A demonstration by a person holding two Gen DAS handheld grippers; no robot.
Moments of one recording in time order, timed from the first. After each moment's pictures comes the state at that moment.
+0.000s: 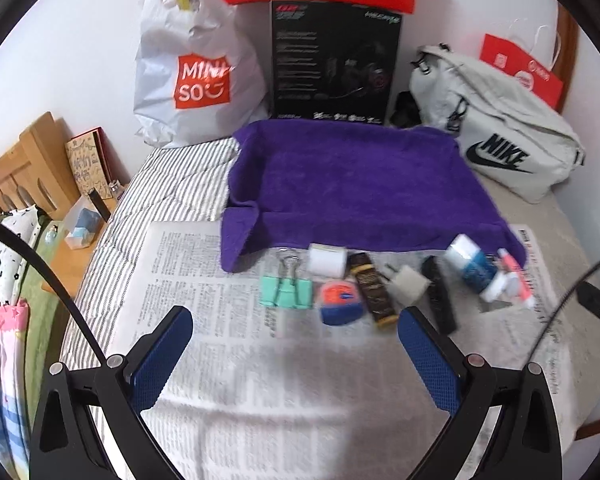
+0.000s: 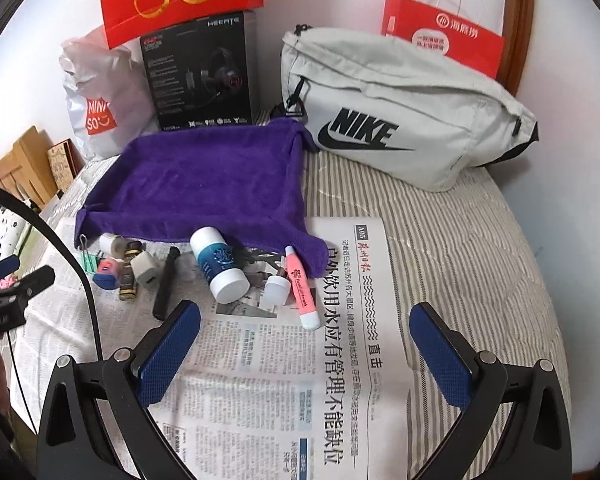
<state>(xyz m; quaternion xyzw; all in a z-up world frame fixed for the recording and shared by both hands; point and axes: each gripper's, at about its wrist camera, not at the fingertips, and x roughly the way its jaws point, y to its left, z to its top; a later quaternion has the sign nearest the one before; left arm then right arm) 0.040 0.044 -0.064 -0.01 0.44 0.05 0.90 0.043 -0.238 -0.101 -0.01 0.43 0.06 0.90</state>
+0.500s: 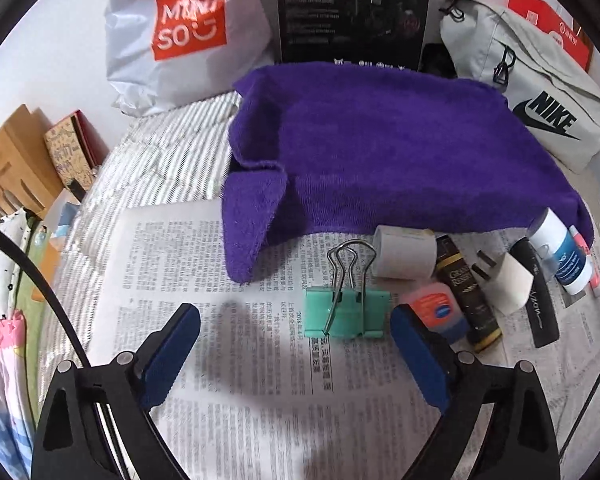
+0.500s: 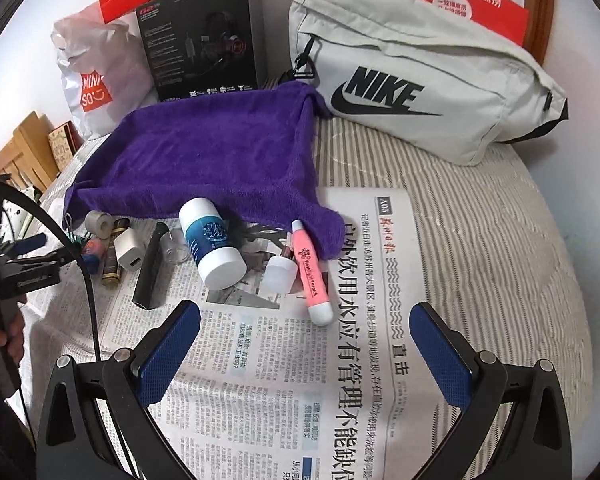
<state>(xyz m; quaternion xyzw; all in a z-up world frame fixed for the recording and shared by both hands) 0.097 0.075 -0.132 0.01 0.49 0.05 0.87 0.066 -0.235 -0.140 -0.01 0.47 0.08 0.88</state>
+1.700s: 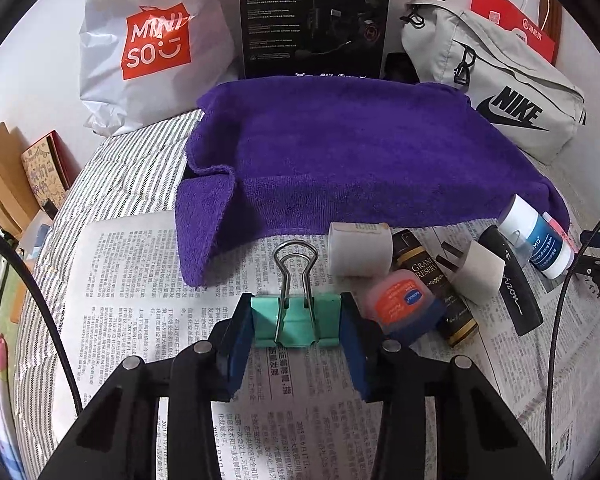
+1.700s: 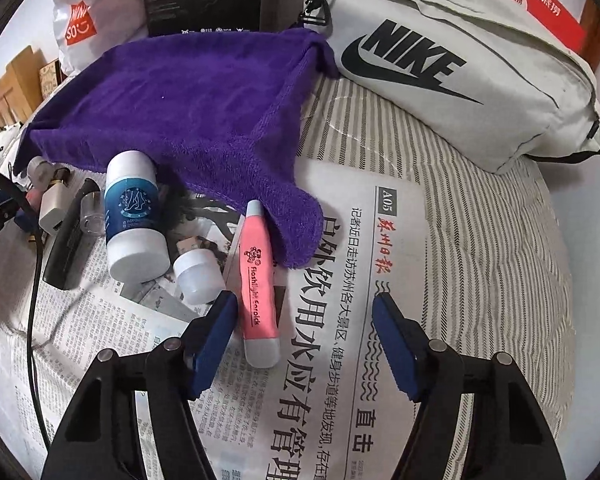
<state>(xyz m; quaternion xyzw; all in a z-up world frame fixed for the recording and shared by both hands) 0.084 0.061 -0.136 0.02 0.45 -0.01 0.89 0.114 -0.236 -0.190 -0.11 0.50 0.09 0.85</state>
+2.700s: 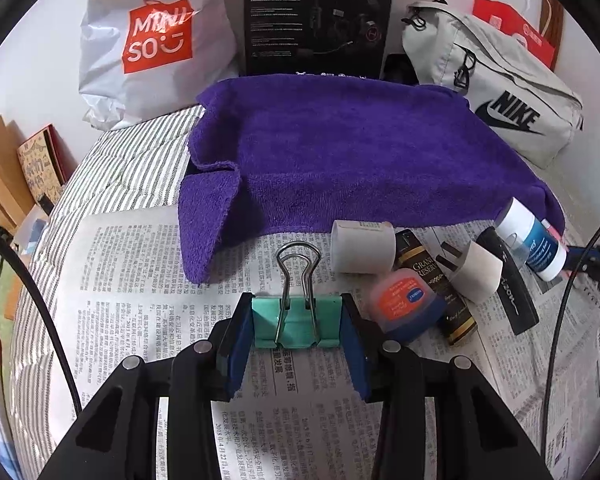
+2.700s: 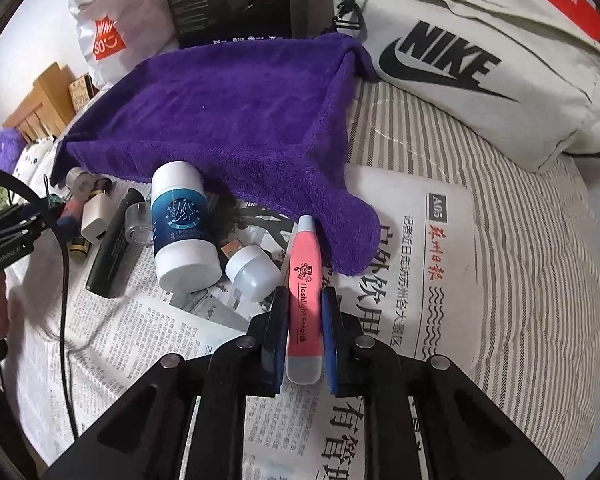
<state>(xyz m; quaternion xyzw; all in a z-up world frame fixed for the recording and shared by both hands) 0.083 0.064 -0.137 0.01 0.45 -0.02 0.89 0.114 -0.232 -0.193 -0.05 0.51 0.16 0.85</state>
